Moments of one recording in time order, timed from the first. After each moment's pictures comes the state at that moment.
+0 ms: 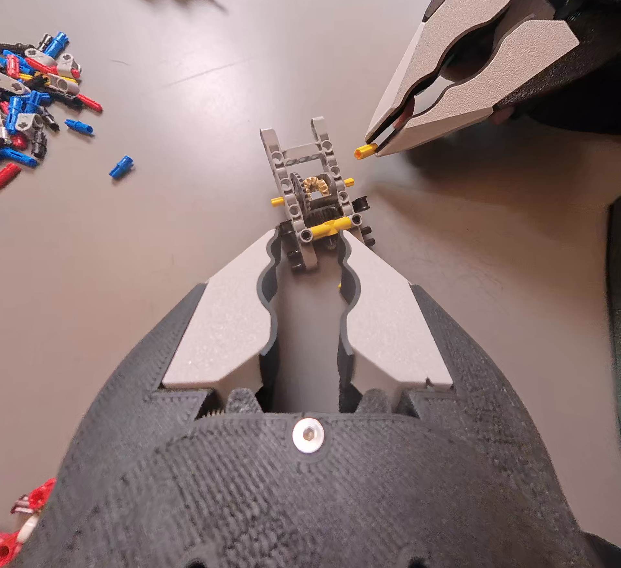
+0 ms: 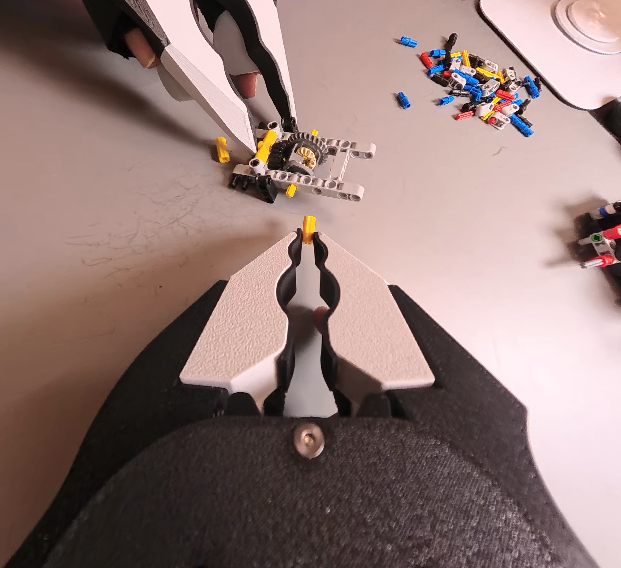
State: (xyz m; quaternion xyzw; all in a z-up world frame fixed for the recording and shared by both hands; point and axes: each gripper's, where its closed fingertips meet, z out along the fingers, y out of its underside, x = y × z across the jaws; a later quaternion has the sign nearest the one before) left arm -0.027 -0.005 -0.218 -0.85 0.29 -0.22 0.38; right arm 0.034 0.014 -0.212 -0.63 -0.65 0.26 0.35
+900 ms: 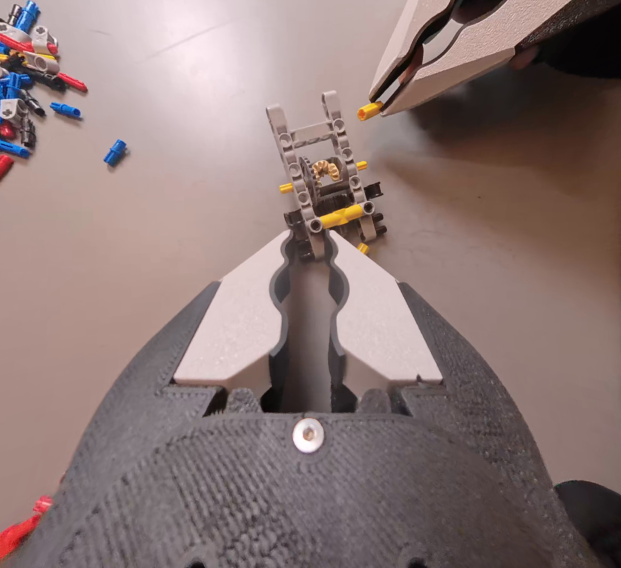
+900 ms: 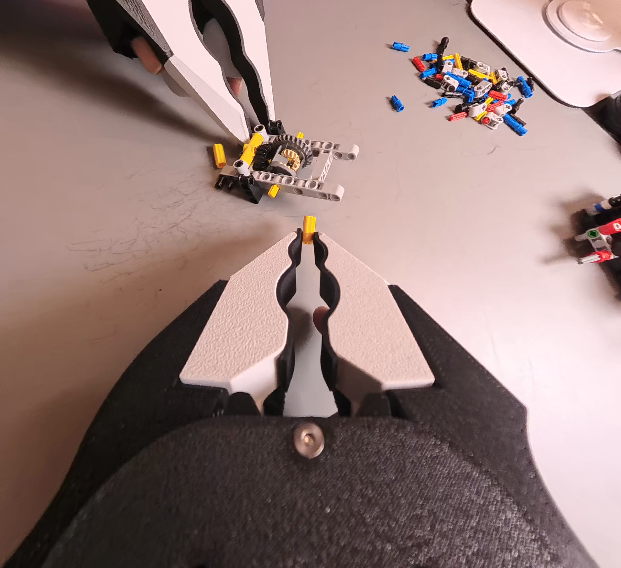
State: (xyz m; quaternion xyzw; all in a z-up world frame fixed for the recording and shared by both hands) left arm -0.035 -0.011 -0.226 -0.87 0.32 -0.19 0.33; right arm 0.035 0.016 -0.209 -0.63 -0.64 0.27 0.35
